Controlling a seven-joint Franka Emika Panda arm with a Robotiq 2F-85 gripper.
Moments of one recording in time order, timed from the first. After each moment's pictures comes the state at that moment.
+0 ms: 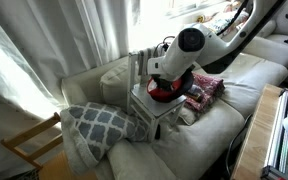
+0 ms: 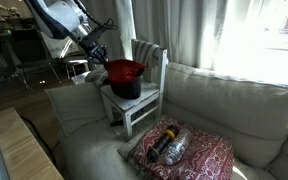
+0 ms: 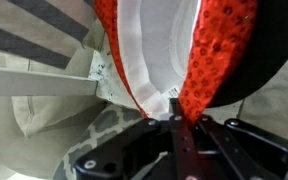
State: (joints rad) arm 0.17 0.39 0.18 -2.23 -1.35 2.72 0.01
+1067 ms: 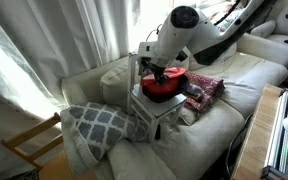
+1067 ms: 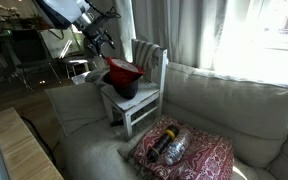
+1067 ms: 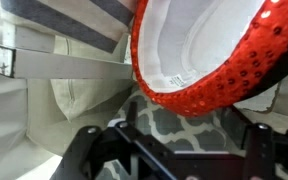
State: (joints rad) arm 0.15 0.35 0.19 -2.17 -1.20 2.76 -0.11
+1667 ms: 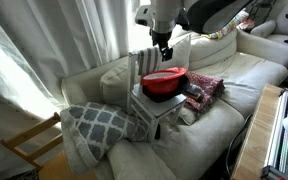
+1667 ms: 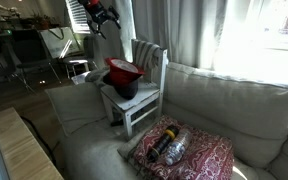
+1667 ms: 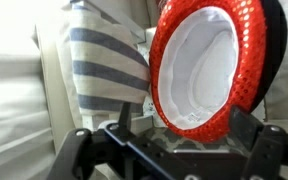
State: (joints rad) arm 0.15 0.16 0.20 -2.12 -0.73 2.35 -0.31
